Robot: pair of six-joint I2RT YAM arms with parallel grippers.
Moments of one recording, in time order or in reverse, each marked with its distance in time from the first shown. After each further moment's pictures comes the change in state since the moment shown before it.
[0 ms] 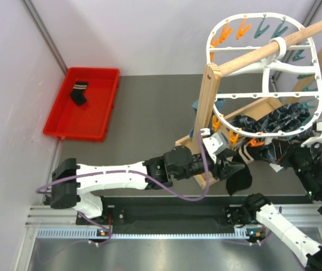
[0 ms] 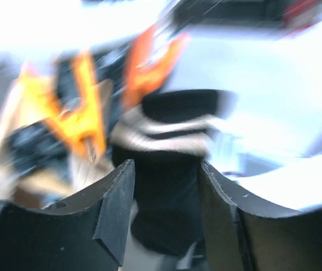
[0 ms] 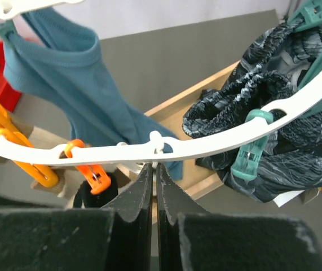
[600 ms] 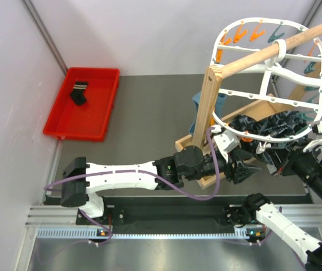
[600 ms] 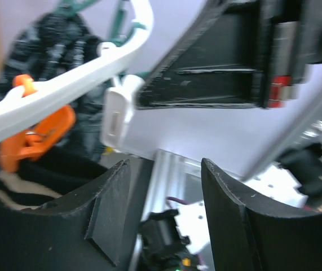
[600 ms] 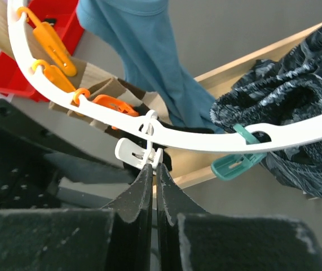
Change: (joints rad) left arm -0.031 0.069 0.157 0.012 0.133 -0.179; right arm 0.000 0.069 0.179 -0.201 -0.243 0.068
